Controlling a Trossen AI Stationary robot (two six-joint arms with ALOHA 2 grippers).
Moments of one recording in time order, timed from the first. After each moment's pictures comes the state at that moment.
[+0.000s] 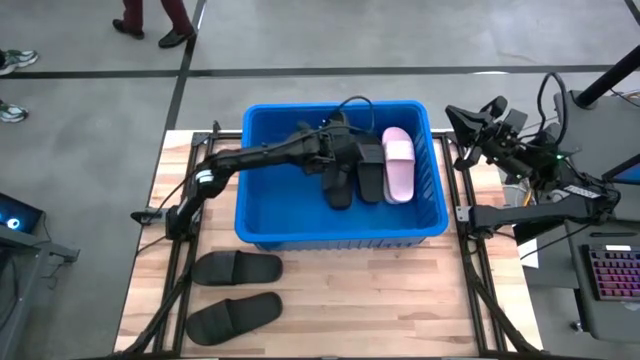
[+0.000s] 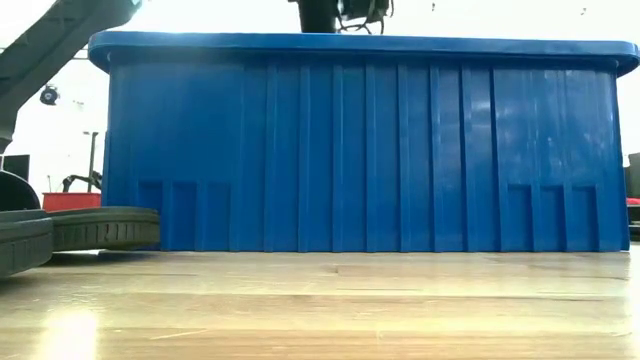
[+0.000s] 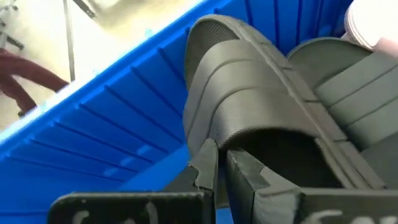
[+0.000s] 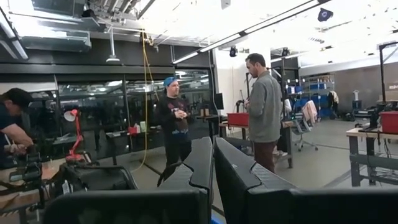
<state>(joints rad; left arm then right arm) 0.20 2.14 2.23 -1.20 -0.81 -0.63 -0.11 0.65 1.03 -0.02 0.44 -0.08</state>
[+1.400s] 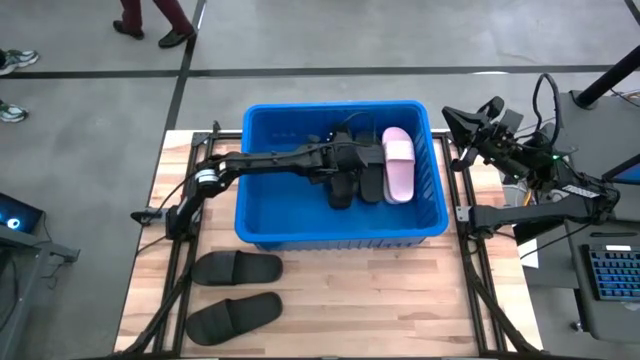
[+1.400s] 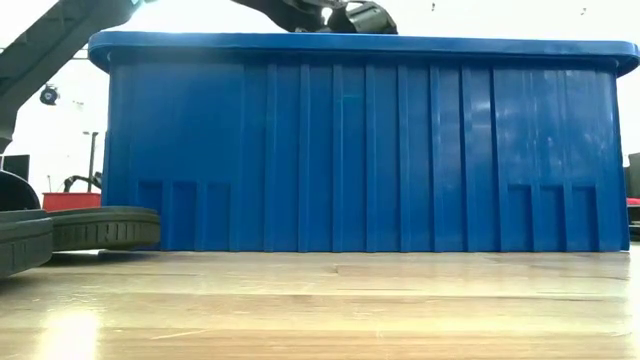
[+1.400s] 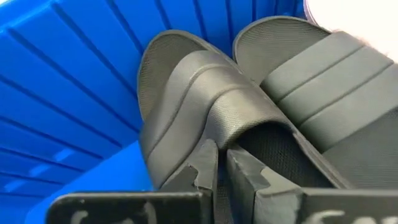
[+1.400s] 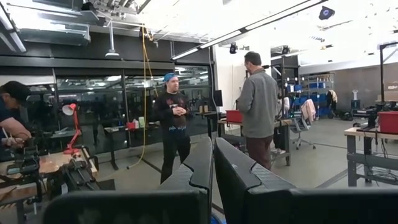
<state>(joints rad) 0.21 2.14 1.96 -0.80 -0.72 -0.59 -0.11 0.66 1.03 -0.03 0.44 -0.09</state>
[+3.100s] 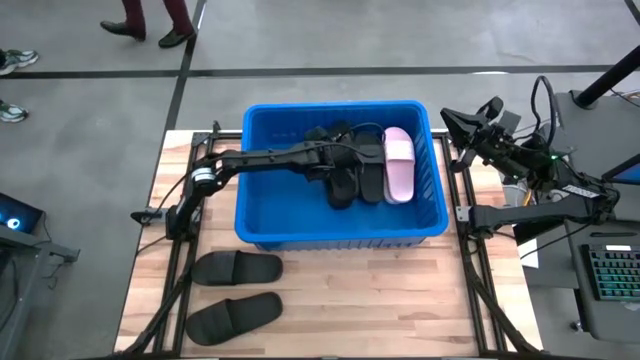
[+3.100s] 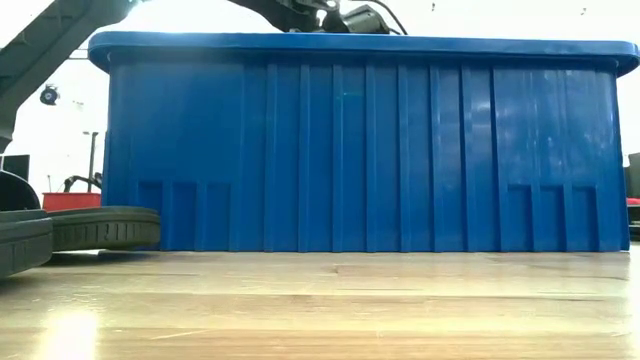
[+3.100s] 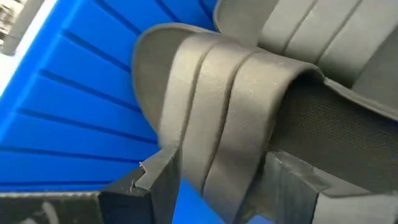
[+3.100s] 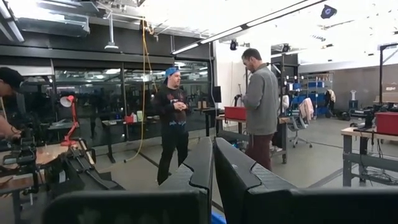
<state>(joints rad) 0.22 2.11 1.92 -0.82 -0.68 -0.15 -0.11 0.66 1.03 -0.05 0.44 -0.11</state>
